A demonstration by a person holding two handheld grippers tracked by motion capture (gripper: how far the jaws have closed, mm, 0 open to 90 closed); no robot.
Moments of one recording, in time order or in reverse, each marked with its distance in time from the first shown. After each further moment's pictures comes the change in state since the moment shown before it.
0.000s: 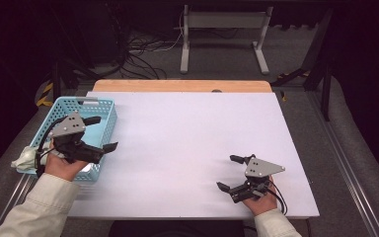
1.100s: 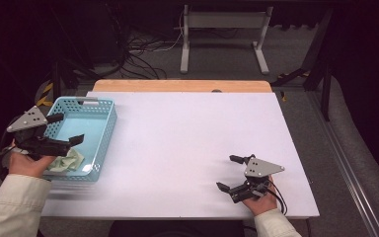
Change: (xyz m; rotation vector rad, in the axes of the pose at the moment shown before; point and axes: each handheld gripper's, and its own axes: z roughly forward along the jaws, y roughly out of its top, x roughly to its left) left arm 0.049 -0.031 -0.052 0.042 0.150 -0.113; right arm 0.000 0.000 0.001 0.004 0.001 -0.004
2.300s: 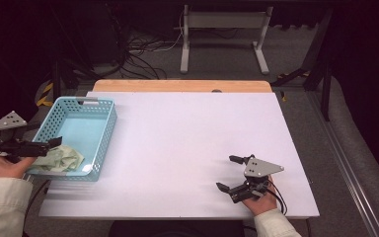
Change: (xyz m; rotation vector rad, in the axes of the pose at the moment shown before) left arm 0.048 -0.044 -0.018 0.116 0.097 -0.130; right arm 0.000 0.000 0.001 0.006 0.003 0.002
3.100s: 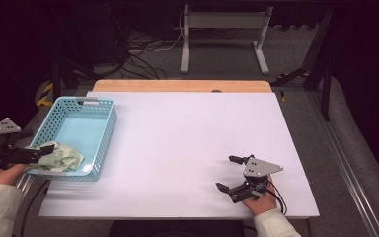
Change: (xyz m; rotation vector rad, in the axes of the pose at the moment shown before) left arm 0.011 -0.019 -0.010 0.118 0.006 -0.025; right arm 0.000 0.000 0.001 0.010 0.003 0.003
